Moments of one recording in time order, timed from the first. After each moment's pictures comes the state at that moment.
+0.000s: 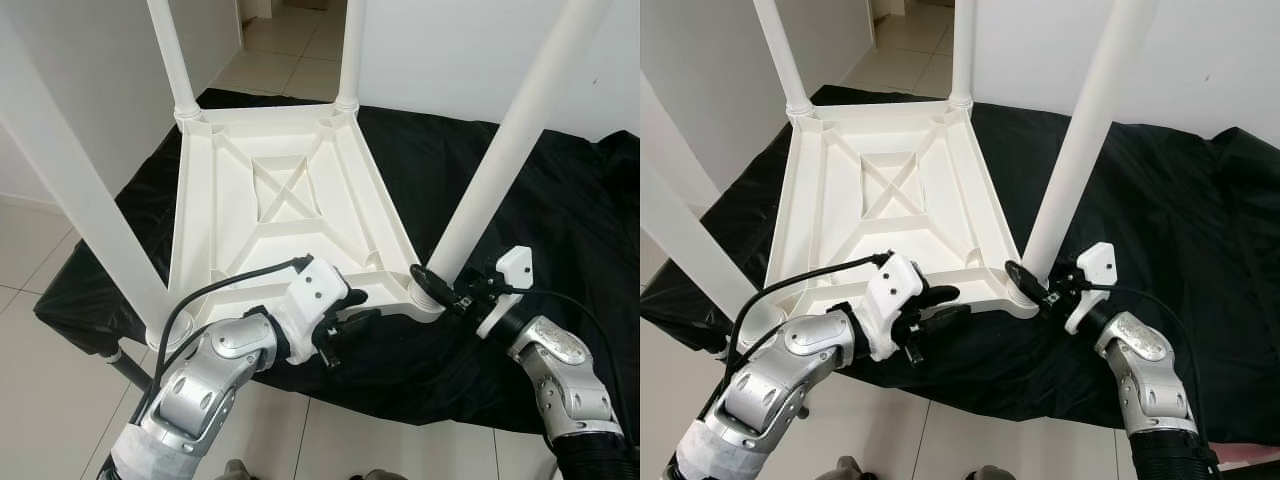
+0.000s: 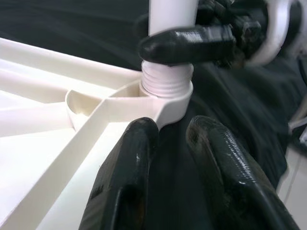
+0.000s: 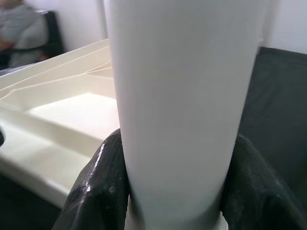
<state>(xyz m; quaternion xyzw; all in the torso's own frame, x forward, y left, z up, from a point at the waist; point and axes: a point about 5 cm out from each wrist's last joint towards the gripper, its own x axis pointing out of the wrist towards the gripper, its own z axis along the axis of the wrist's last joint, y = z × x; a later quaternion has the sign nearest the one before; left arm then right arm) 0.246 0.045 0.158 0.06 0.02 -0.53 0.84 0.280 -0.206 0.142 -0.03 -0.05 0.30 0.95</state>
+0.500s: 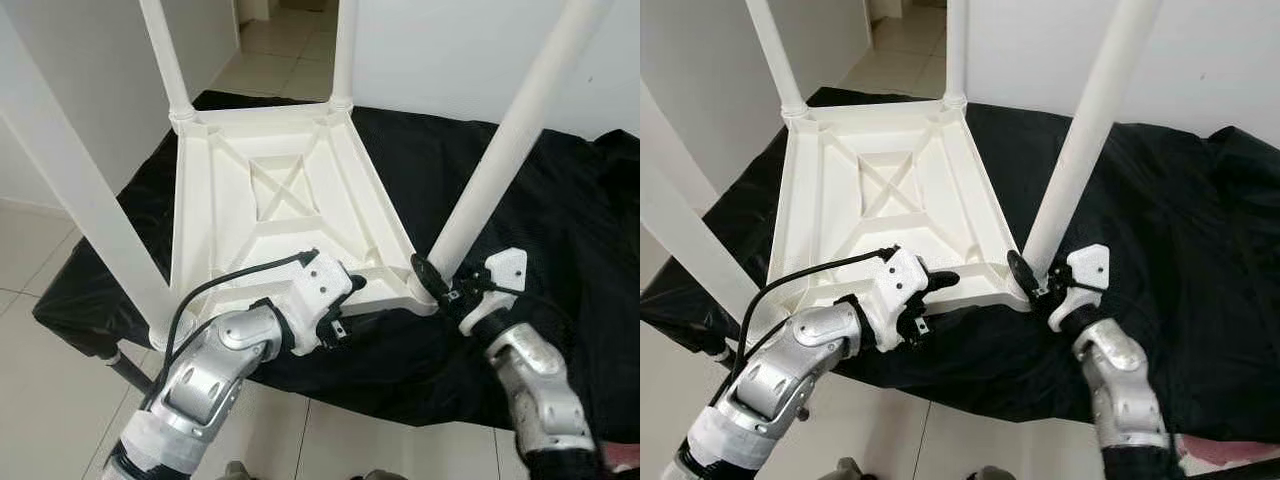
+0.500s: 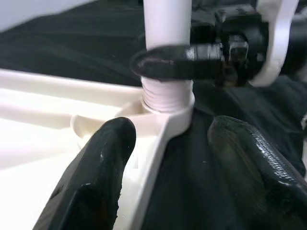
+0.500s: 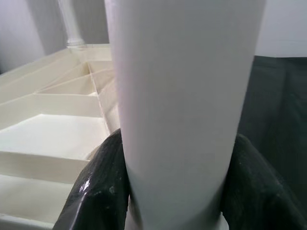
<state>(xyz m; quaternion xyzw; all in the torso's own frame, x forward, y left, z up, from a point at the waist) 0.254 0.044 0.164 0.10 -0.02 -0.53 0.84 0.265 -0.182 0.140 -0.01 -0.08 0.16 0.98</state>
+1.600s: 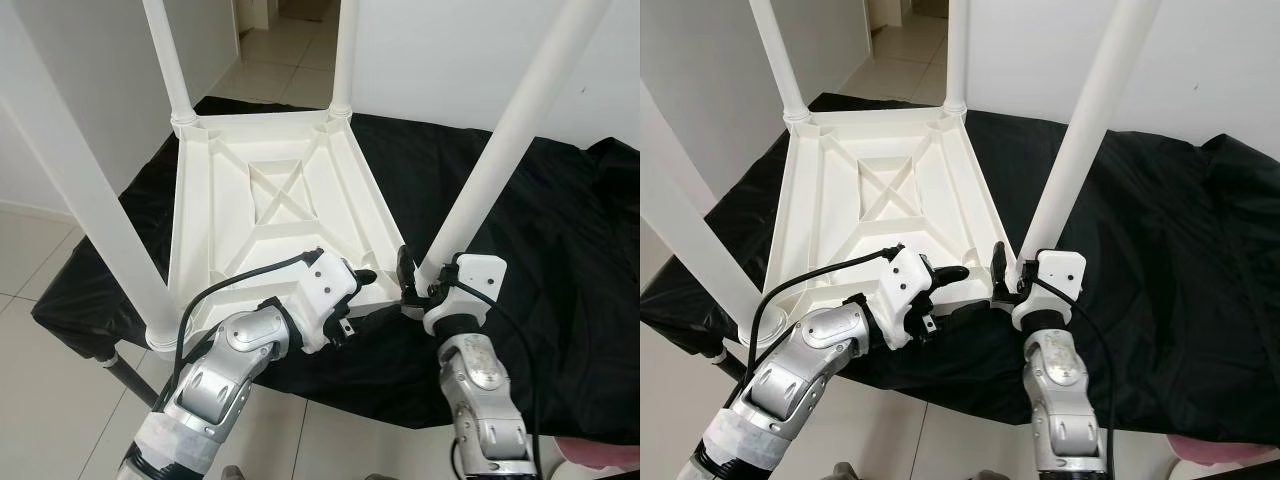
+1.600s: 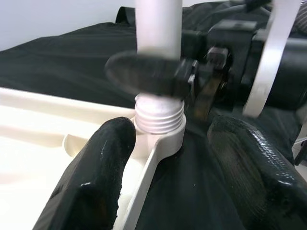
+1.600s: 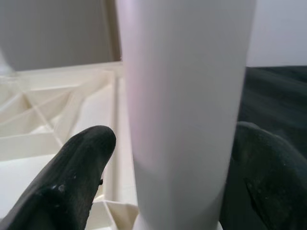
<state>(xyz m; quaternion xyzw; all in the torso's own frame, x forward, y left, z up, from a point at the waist) 0.254 0.039 0.156 0.06 -0.04 -0.53 0.85 0.256 -0.156 0.148 0.03 -0.10 0.02 0.99</state>
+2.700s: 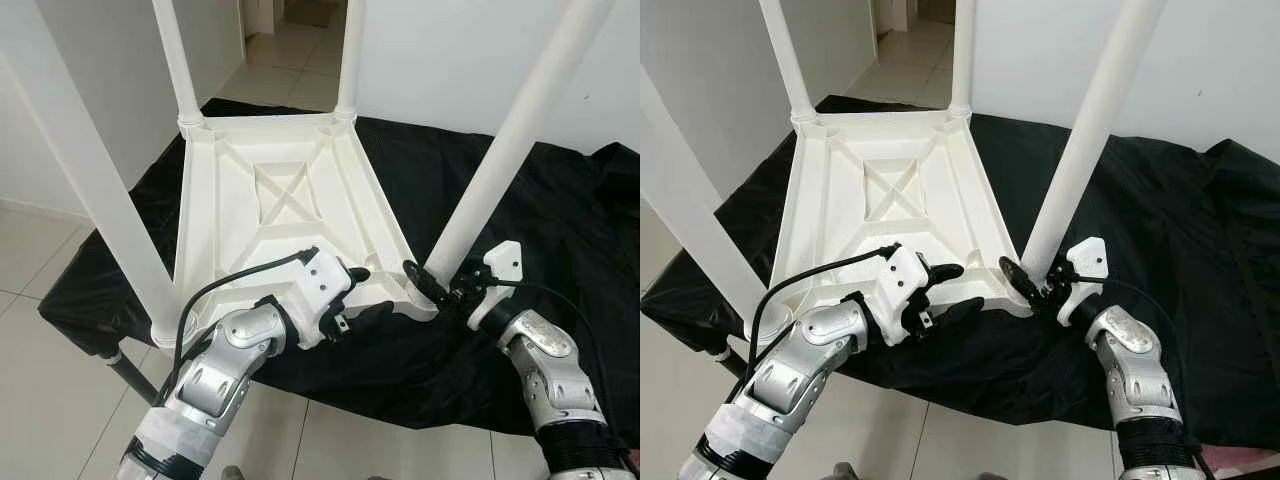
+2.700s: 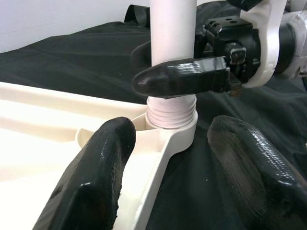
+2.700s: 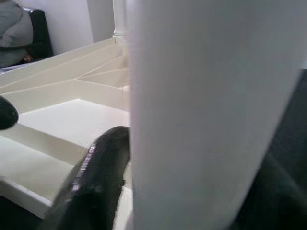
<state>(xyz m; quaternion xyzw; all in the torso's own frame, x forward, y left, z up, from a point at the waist) 0.261 0.038 0.152 0.07 -0.04 -0.53 0.85 0.285 -0.198 0.135 -0.03 -0.06 0.28 0.96</state>
